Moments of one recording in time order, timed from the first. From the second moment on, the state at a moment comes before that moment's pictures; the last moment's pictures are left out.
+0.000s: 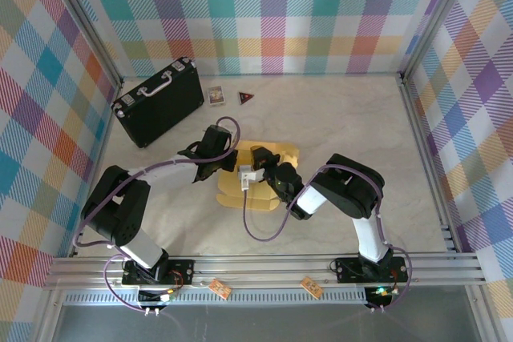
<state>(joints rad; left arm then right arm) -0.52 1.60 0.87 -0.10 -0.11 -0.16 0.89 2.02 0.66 1.34 0.31 -1.38</state>
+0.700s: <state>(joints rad) -0.53 1.59 0.87 -0.12 -0.17 -0.22 0.90 1.92 0.63 1.28 0.31 -1.20</state>
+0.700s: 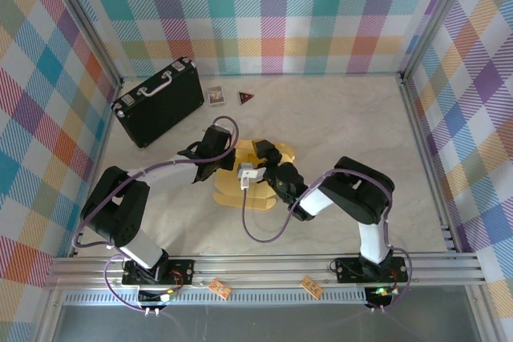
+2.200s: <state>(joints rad) -0.53 1.55 0.83 -0.15 -0.20 -0.26 0.36 1.52 0.85 -0.10 -0.46 0.28</state>
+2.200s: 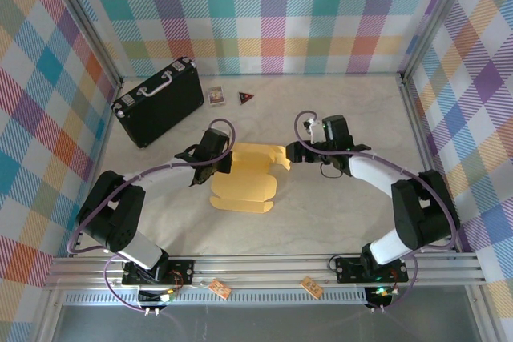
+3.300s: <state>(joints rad) -0.53 1.49 0.80 -0.14 -0.21 -0.31 0.34 1.60 0.88 -0.16 -0.50 0.31</state>
